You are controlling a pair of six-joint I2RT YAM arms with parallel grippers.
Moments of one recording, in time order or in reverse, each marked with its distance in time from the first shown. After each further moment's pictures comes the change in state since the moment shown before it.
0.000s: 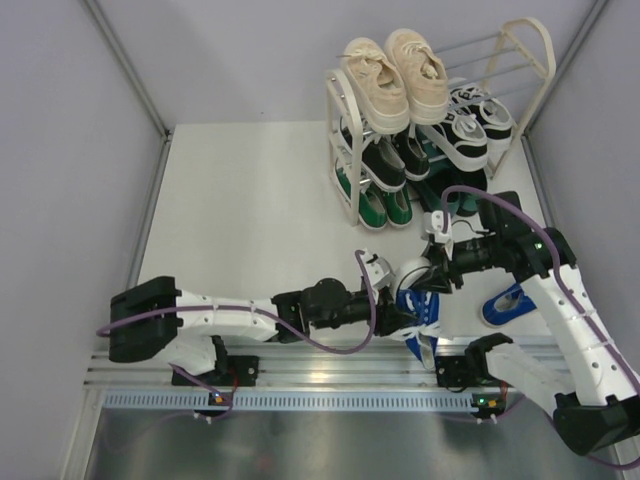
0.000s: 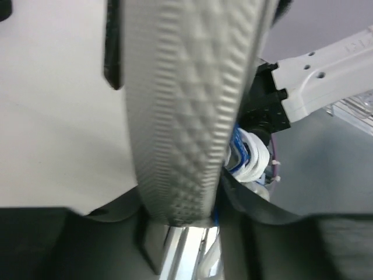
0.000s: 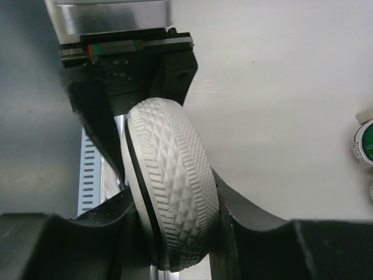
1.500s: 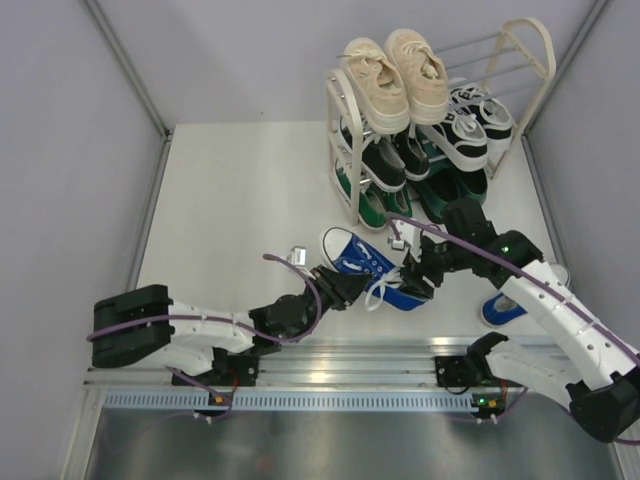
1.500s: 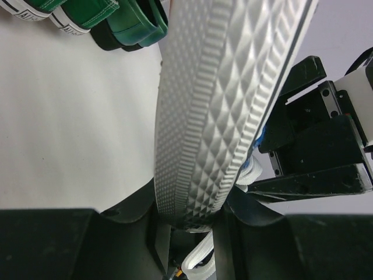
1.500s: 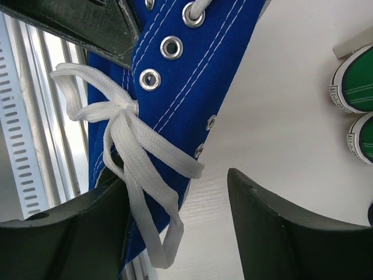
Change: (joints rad) left arm 0.012 -0.114 -0.340 0.369 -0.613 -0.763; right arm 0.221 0.031 -0.114 0.240 0.436 0.203
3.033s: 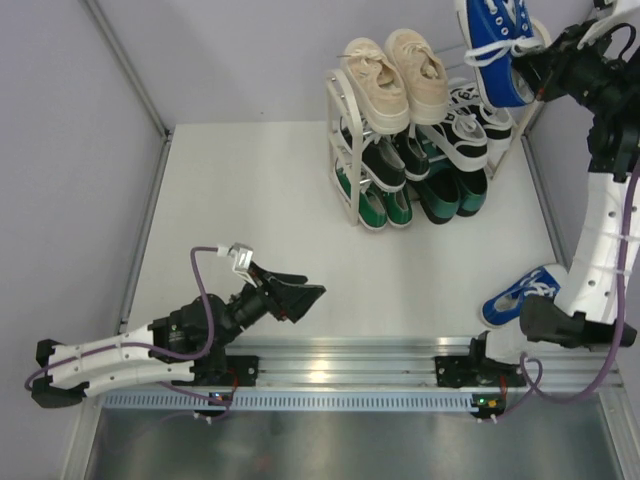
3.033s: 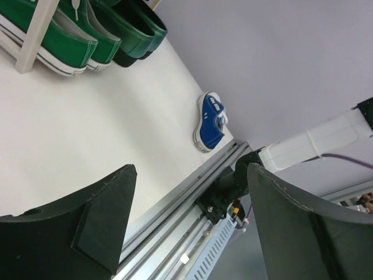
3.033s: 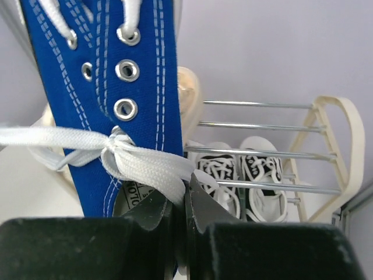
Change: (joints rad) left arm 0.001 -0.891 0.090 -0.994 0.125 0.402; right arm -0.719 0.498 1.244 0.154 -0.103 0.602
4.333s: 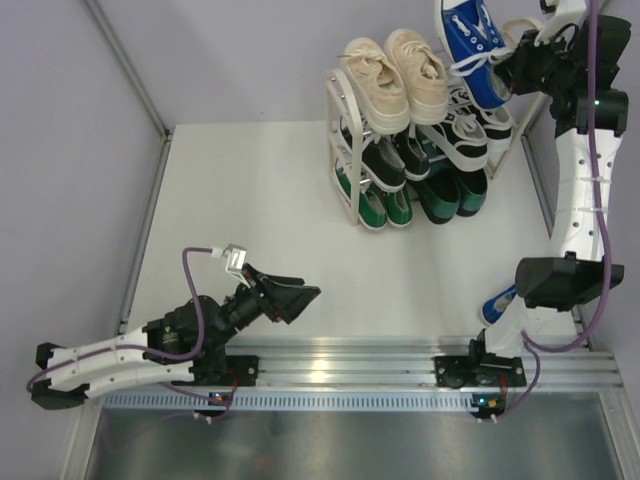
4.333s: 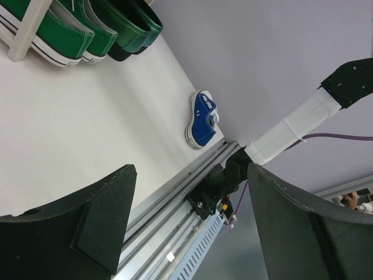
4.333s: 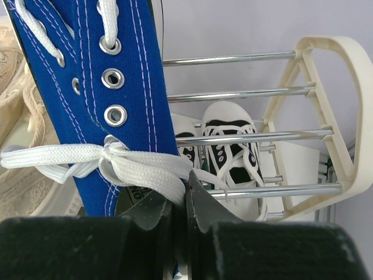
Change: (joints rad) left arm 0.000 -0.061 -0.002 -0.067 0.010 -0.057; right arm 0.060 0.272 0.011 0.038 0.237 -0.057
